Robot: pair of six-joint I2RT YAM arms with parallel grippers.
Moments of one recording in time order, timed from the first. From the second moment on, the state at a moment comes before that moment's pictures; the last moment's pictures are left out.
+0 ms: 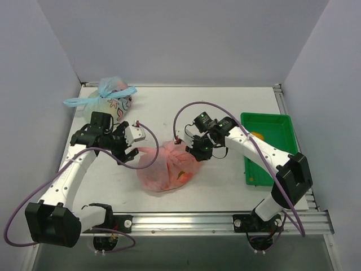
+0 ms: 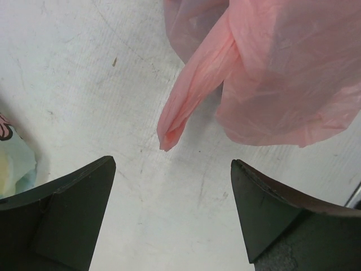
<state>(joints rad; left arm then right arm) -0.16 1.17 1.07 -0.92 0.48 0.88 0.70 1.57 1.29 -0.93 -0.32 -0.66</state>
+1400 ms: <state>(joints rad) -0.08 1.29 0.96 -0.55 0.65 0.78 0.52 1.49 1.22 -0.68 -0.31 -0.66</state>
